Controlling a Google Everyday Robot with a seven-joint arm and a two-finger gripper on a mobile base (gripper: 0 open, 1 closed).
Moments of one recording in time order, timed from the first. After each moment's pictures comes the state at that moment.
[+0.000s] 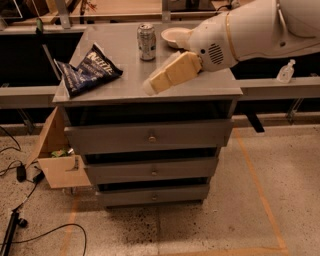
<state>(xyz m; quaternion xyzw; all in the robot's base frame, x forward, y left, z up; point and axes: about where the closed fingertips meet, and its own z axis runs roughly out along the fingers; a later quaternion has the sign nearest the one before) 0.540 -0.007 1.006 -0.50 0.70 0.27 0.43</state>
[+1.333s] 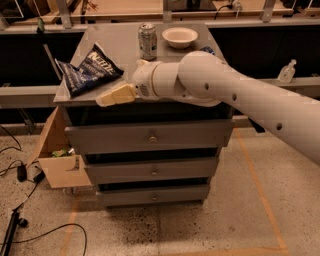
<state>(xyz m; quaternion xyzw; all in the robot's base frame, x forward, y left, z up) 0.652 0.109 0.898 -0.42 0.69 0.26 0.53</state>
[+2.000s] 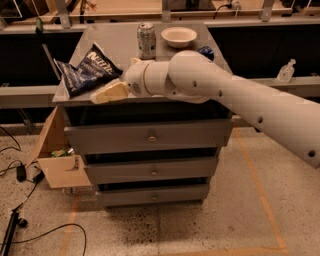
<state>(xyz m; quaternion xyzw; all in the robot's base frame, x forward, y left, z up) 0.673 0.126 0.893 -0.43 0.68 0.26 0.54</state>
